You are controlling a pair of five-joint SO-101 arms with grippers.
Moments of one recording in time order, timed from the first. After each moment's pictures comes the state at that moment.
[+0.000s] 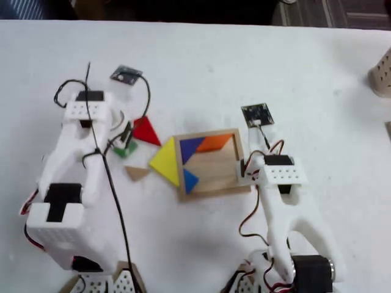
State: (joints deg) left arm -6.0 13.8 9.7 70.0 -18.4; right arm -5.9 -20.3 54.5 44.0 12.4
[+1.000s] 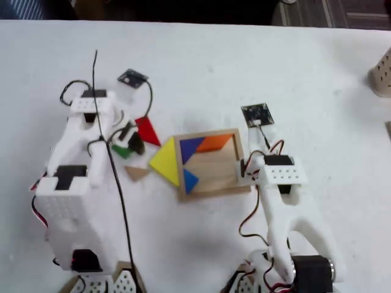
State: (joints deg) left arm -7.4 28.8 1.1 64.7 -28.1; right arm -5.9 -20.3 54.5 44.0 12.4
